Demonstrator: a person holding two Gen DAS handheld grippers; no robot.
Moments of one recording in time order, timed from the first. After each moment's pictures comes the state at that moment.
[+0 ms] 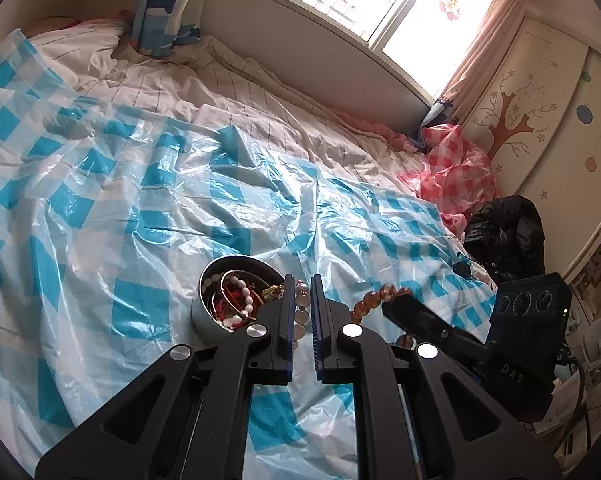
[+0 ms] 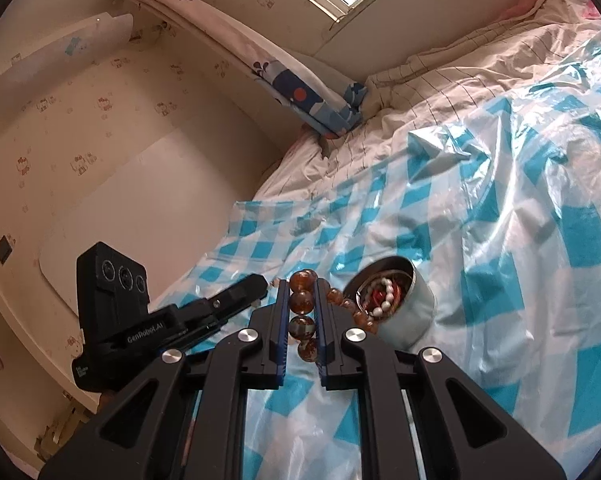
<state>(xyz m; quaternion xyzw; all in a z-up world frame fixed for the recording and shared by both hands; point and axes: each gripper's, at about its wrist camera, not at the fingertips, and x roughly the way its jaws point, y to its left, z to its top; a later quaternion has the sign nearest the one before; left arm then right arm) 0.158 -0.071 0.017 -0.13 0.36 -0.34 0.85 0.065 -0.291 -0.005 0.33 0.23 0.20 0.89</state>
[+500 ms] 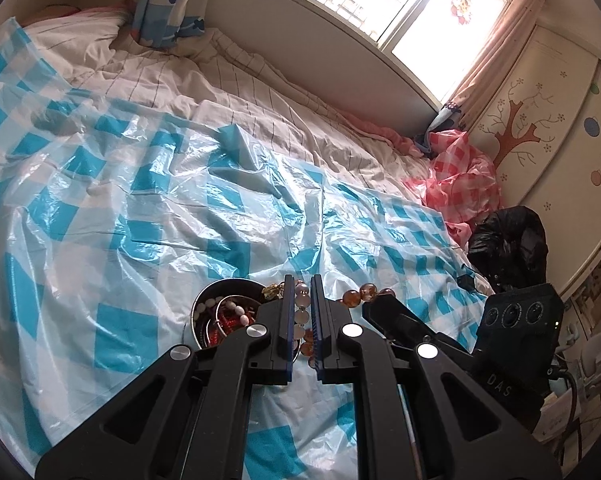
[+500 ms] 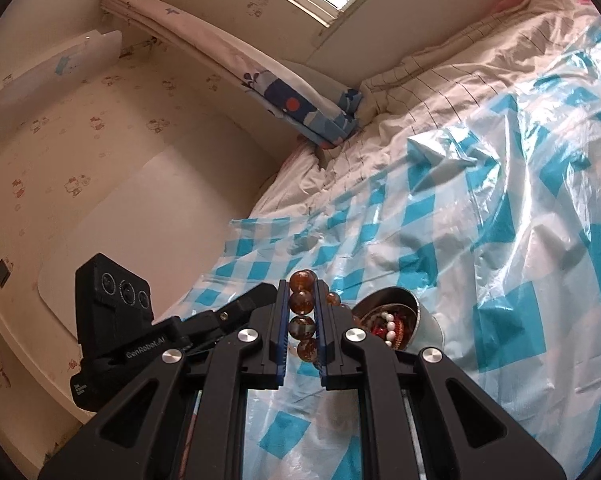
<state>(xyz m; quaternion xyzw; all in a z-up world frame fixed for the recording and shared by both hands) 0.195 -0.091 0.008 -0.15 0.37 -0.34 0.85 0.106 -0.297 -0.015 0.36 0.22 0.19 0.89</state>
